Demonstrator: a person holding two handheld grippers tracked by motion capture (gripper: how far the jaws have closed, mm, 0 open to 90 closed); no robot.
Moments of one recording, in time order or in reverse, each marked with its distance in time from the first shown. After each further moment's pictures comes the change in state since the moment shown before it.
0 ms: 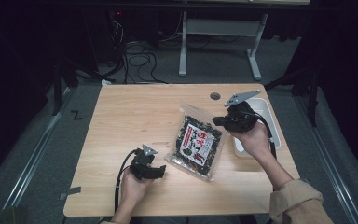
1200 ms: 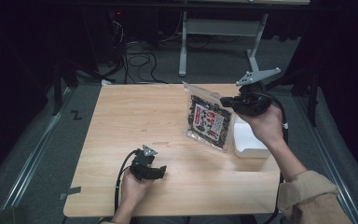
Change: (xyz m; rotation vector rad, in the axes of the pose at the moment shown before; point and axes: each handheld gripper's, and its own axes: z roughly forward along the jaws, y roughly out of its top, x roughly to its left) left arm 0.000 -0.001 -0.001 -0.007 -0.011 -0.006; right arm -0.005 0.041 -0.055 -0.083 -0.071 -0.008
